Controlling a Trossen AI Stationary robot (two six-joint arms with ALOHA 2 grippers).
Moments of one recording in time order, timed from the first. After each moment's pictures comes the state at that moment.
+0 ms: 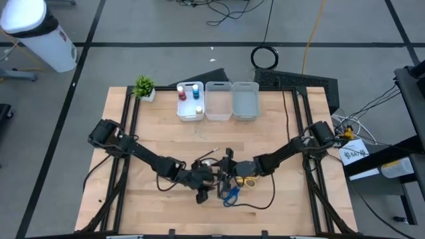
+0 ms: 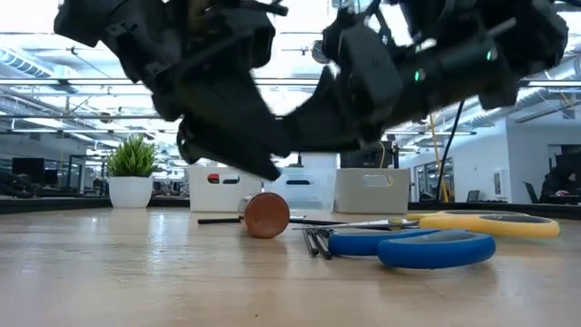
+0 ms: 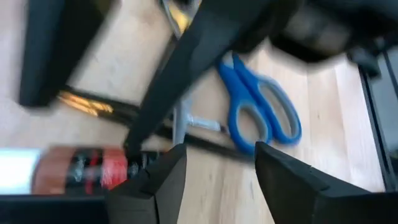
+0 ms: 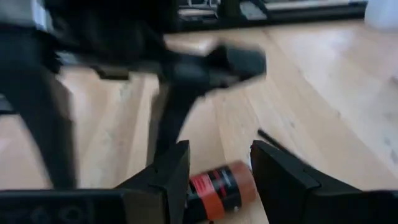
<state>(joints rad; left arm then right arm) -0.42 1.83 0.97 0.15 -0.18 -0.63 0.34 1.92 0.82 0.78 0.36 0.21</state>
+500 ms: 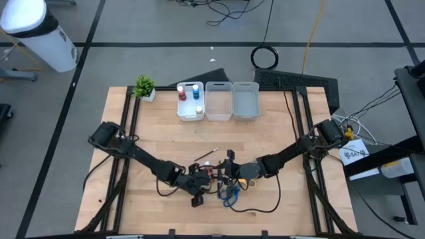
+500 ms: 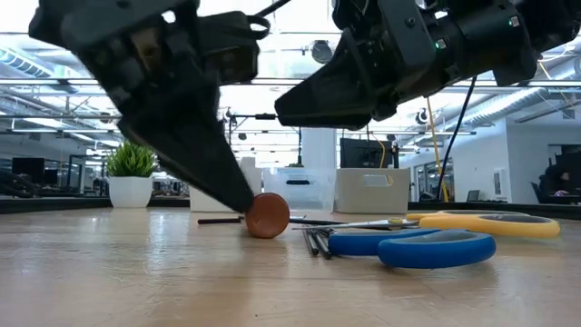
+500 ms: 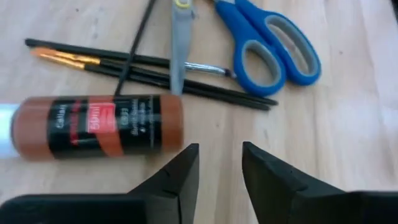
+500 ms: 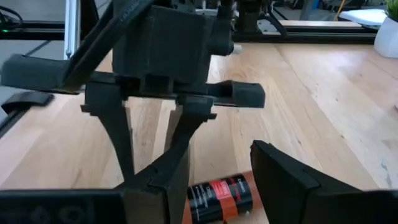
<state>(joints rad) -0.45 1.87 0.97 0.08 -0.21 -0.58 0.38 1.84 0.82 0.70 0.36 0.14</state>
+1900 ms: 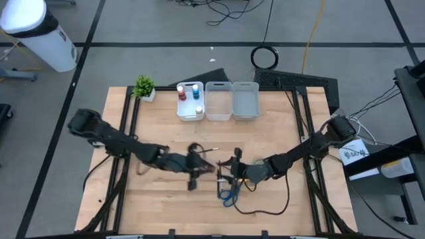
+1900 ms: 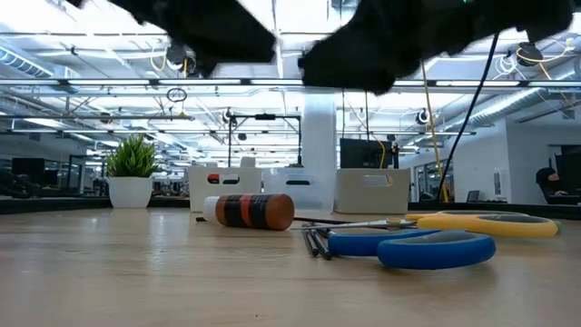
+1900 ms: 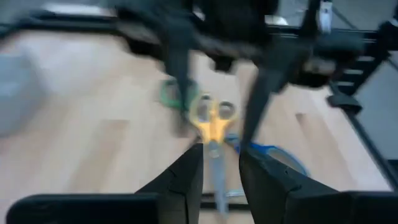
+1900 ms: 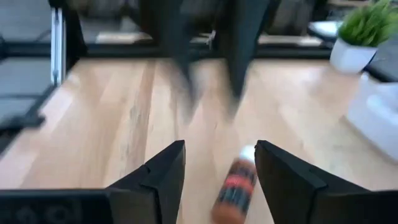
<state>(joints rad) -0.36 1.50 0.84 0.23 -0.31 -0.21 0.43 1.70 0.81 0.56 0.52 0.16</state>
